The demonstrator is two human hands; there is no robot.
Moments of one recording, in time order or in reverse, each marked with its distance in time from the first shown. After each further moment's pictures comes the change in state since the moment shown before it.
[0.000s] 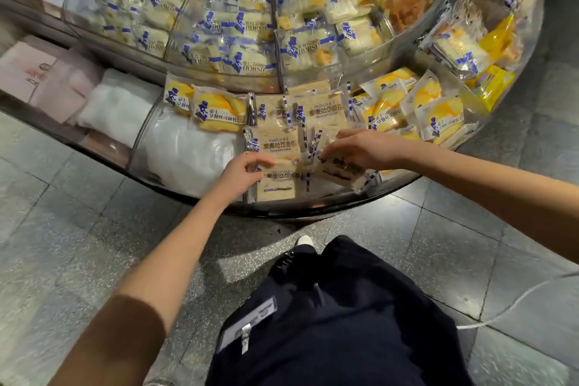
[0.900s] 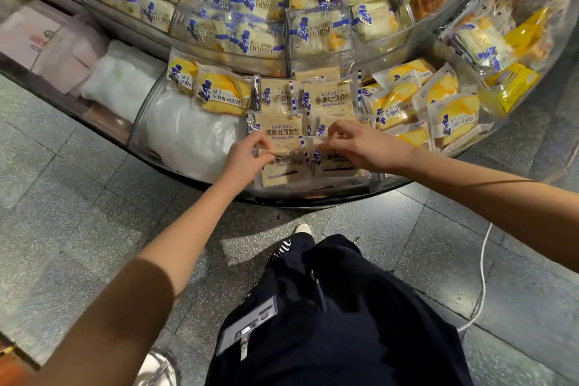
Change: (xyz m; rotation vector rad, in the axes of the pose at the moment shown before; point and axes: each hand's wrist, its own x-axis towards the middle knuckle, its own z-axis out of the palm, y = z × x) left_hand -0.001 0.008 0.018 0.042 0.178 -0.006; right_hand 0.014 0.010 0.024 -0.279 0.236 -0.329
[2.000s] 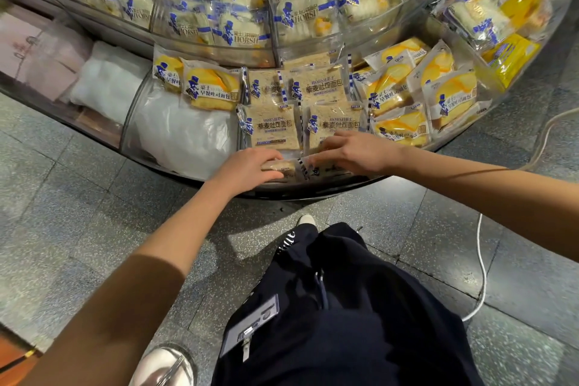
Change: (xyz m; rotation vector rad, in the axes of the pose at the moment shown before) left_hand 0.005 -0.010 0.008 0.650 -0.382 0.180; right_hand -0.012 -0.002 0.029 0.051 -0.185 -0.016
